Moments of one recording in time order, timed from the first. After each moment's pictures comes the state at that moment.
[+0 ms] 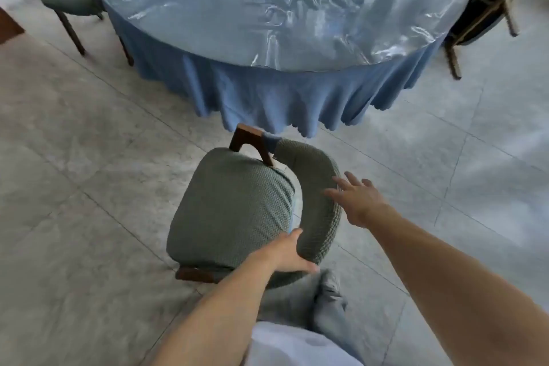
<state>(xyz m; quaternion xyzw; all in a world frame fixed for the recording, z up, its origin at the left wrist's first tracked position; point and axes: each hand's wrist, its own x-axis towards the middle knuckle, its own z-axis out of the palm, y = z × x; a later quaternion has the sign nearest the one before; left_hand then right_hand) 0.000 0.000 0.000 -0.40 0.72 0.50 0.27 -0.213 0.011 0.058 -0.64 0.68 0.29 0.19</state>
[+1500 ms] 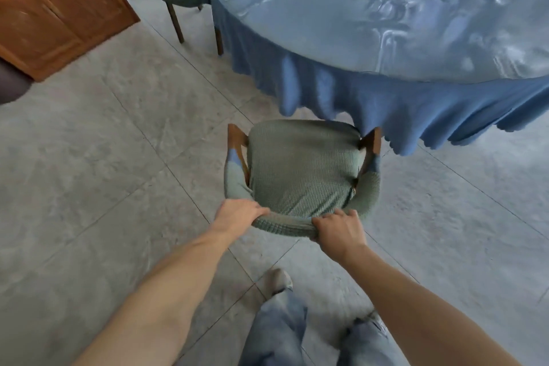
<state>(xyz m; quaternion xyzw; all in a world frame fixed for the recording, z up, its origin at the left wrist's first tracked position) 0.237 -0.199 -0.034 -0.40 0.87 0.09 0.27 -0.001 -0.106 -0.001 -0.72 0.65 0.14 0.20</state>
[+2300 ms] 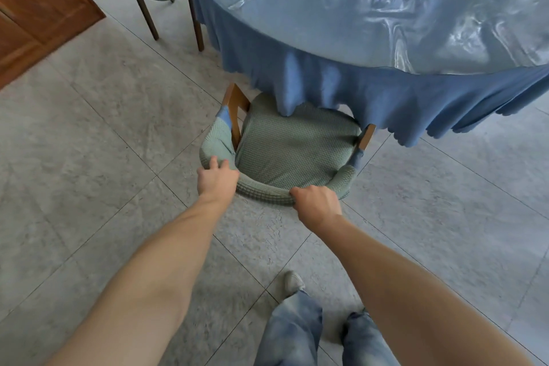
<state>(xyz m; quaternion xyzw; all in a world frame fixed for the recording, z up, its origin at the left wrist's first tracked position) 0.284 -0.327 -0.018 -0.51 0.79 -0.01 0.34 0.092 -0.213 0.006 -0.67 0.70 0.09 0.23</state>
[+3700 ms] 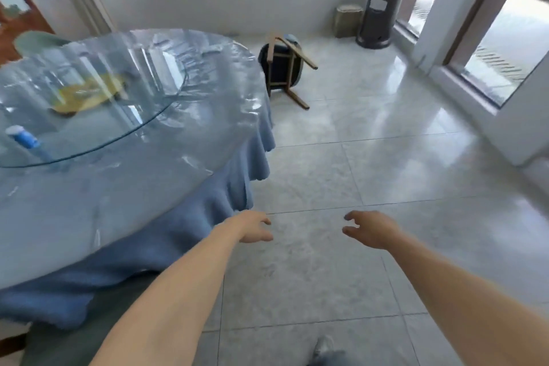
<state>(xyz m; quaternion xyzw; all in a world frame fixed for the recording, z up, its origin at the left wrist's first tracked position) -0.355 -0.149 0.130 -0.14 0.91 0.18 0.34 -0.474 0.120 0.109 -0.22 0.93 -0.03 0.30</state>
